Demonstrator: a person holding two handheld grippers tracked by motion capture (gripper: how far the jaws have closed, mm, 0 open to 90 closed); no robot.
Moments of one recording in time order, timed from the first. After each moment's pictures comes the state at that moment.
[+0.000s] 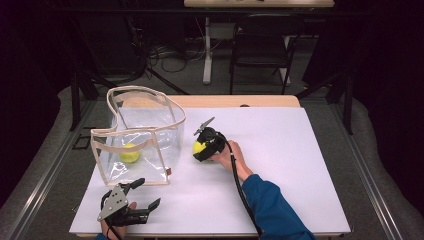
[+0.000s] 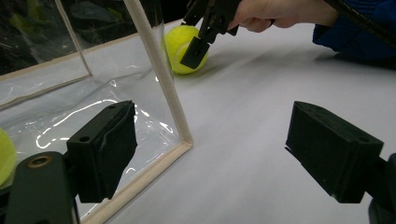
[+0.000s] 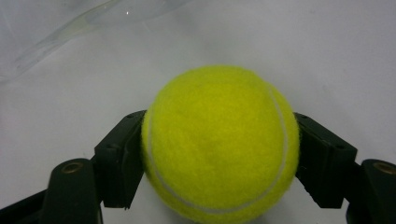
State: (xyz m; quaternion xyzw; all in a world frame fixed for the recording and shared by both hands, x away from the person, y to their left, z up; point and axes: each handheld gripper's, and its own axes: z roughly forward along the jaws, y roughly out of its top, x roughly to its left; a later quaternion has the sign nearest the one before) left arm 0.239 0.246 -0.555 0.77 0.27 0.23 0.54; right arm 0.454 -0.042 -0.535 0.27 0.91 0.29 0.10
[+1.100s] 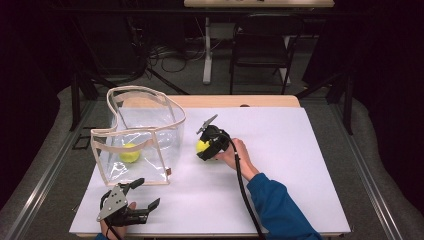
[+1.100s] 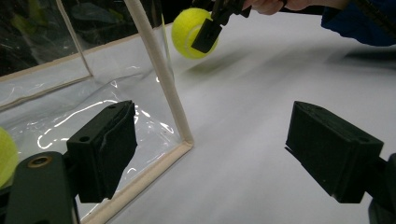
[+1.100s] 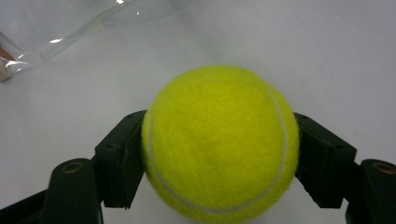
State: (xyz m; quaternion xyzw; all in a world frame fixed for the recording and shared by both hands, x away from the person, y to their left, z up) left arm 0.239 0.247 -0.555 0.77 0.27 0.23 0.54; right arm 0.444 -0.052 -0.512 0.26 0.92 0.28 0.11
